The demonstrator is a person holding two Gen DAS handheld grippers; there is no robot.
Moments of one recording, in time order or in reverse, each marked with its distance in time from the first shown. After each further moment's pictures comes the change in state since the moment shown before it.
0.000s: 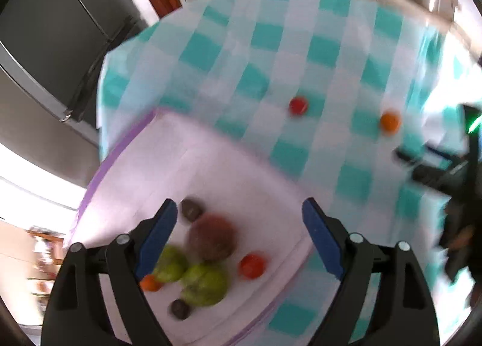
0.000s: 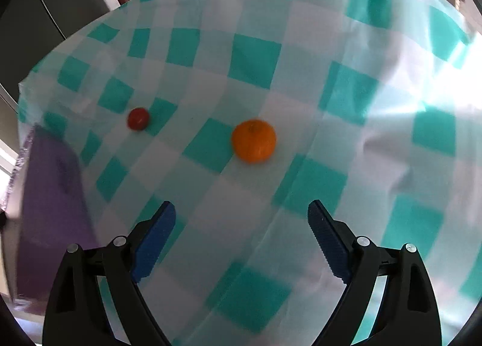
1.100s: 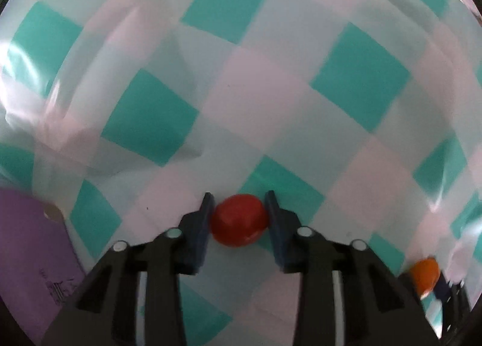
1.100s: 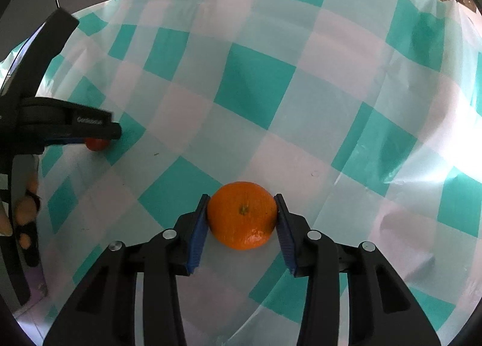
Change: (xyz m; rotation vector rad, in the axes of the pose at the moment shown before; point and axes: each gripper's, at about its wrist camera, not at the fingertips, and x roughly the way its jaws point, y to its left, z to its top) left arm 0.201 -0.082 0.102 -0.198 0.092 -0.076; right arm 0.037 -0.009 0.016 -0.115 -0.090 -0.090
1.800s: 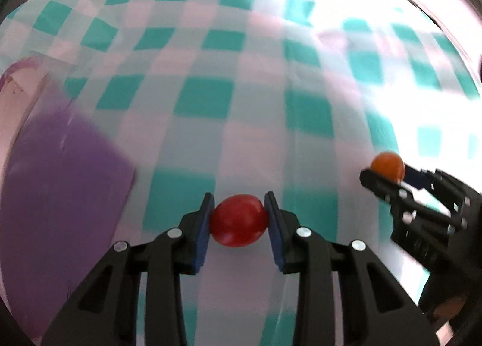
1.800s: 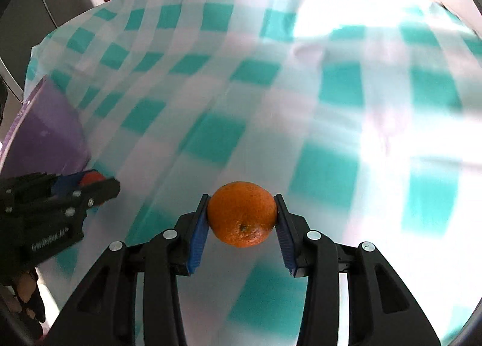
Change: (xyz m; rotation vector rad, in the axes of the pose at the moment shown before) left arm -0.134 -0.004 -0.267 0.458 -0.003 -0.286; right arm -0.150 0.015 -0.177 0.220 0.121 -0.034
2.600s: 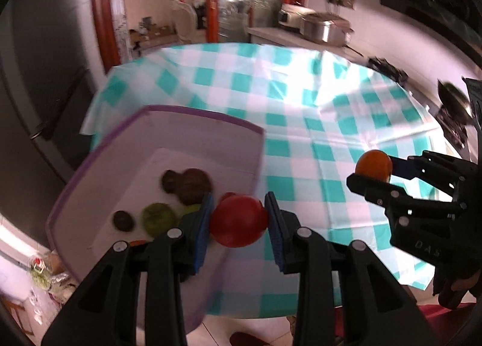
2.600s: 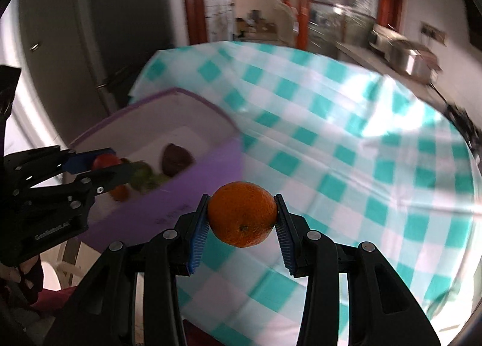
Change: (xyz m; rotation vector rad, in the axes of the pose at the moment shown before) left arm -0.210 0.144 -0.094 -0.008 -0.384 0.037; right arm -0.152 0.218 -0.019 -0.307 -0.255 0.056
